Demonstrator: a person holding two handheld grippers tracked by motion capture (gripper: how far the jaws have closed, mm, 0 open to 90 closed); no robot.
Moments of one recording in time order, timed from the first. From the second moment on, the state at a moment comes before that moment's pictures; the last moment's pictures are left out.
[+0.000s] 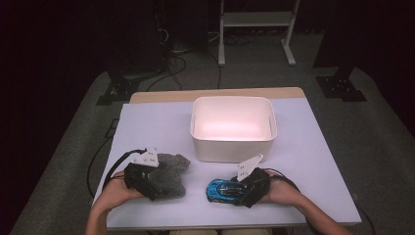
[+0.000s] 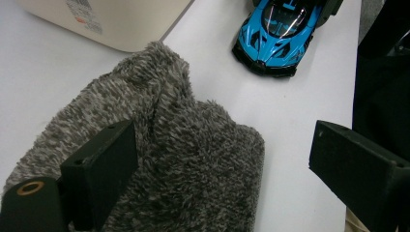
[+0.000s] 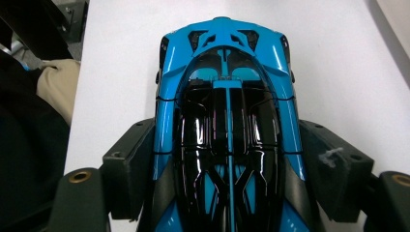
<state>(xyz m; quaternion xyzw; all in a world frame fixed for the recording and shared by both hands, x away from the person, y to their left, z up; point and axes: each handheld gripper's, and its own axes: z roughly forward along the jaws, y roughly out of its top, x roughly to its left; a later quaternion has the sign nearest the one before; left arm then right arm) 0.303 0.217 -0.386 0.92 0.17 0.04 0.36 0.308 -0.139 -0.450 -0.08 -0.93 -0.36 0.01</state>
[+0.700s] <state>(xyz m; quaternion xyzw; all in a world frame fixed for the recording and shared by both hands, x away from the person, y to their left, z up) 0.303 0.219 -0.387 0.91 0.17 0.04 0.36 0.304 -0.139 -0.421 -0.07 -0.92 -0.38 0.02</state>
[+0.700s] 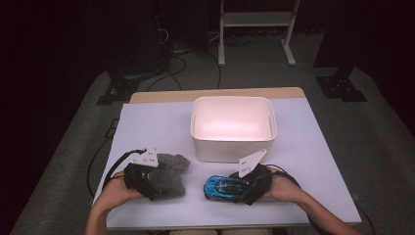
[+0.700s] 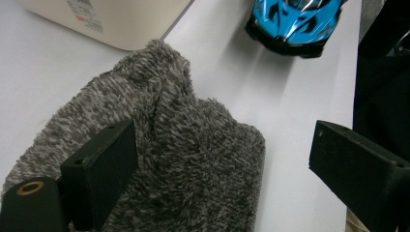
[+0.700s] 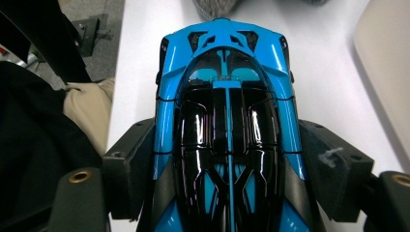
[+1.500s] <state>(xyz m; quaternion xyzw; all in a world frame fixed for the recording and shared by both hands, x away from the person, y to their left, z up) 0.304 0.225 -0.391 0.91 0.18 0.04 0.37 0.297 -0.138 -0.346 -0.04 -0.92 -0.39 0.01</state>
